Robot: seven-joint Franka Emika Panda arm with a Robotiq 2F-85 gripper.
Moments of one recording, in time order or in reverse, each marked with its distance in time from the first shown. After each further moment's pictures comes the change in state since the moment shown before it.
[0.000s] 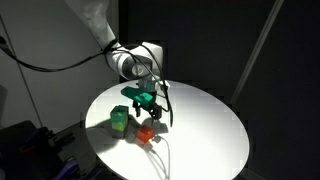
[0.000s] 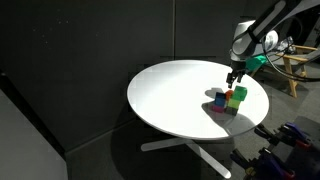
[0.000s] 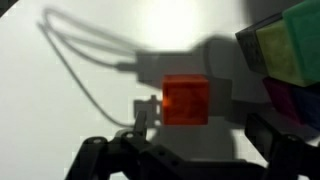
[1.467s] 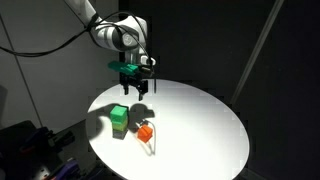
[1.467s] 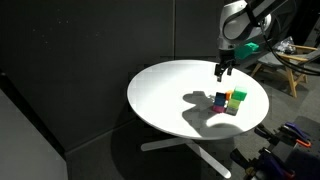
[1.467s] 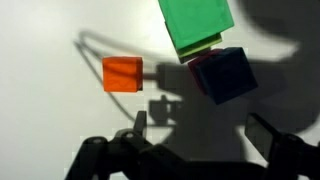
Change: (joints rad) arm 0.163 -0.158 0.035 0.011 -0.033 -0.198 0.166
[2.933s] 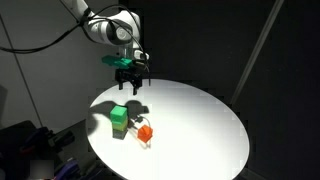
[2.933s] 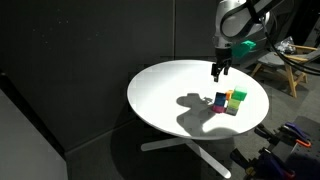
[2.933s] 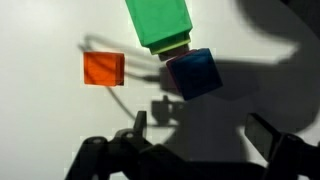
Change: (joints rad) arm 0.030 -0.041 0.039 -0.011 -0.004 -0.031 0.016
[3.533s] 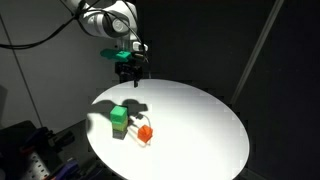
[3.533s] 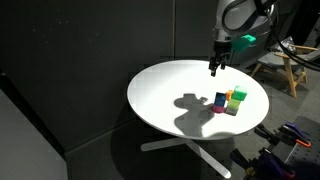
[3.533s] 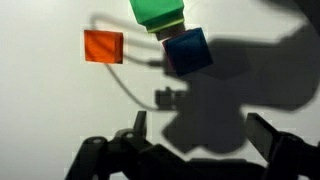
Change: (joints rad) arm 0.000 -0.062 0.021 -0.011 0.001 0.034 -0.001
